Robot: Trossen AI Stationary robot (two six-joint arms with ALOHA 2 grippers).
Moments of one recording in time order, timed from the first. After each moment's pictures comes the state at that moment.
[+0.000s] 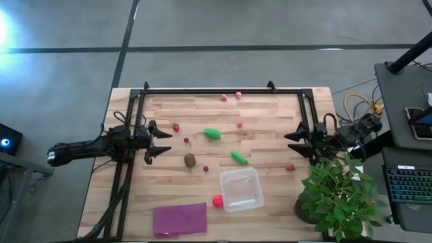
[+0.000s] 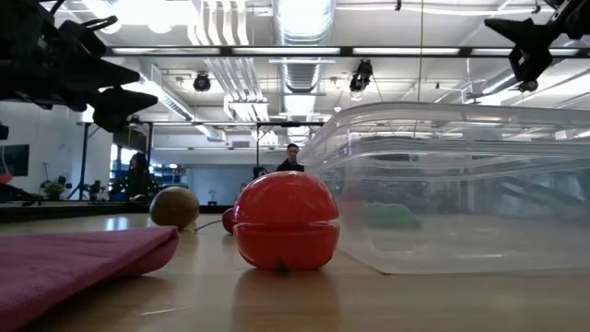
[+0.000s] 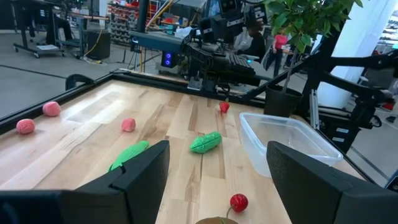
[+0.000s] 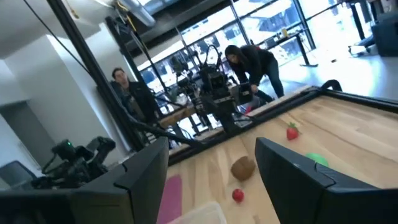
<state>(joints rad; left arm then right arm) 0.14 0.09 0.04 -0.02 0.10 -0.18 0.51 0.04 0.26 -0.06 0.53 0.40</state>
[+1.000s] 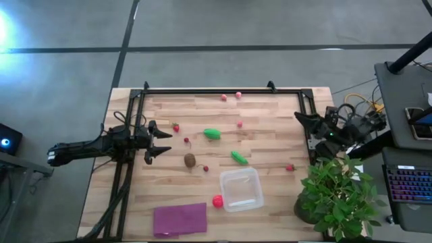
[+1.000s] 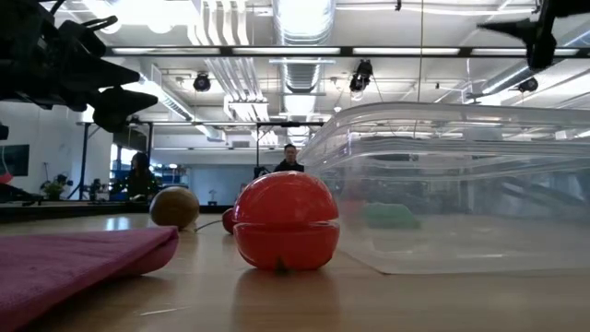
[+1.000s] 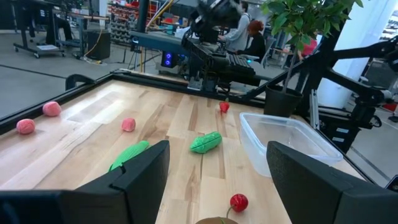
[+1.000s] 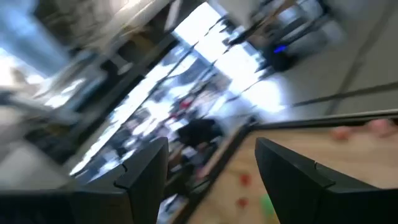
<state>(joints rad) 0.14 0.09 0.04 -0.02 0.10 -0.18 0.50 0.13 0.43 -0.07 0.93 0.66</state>
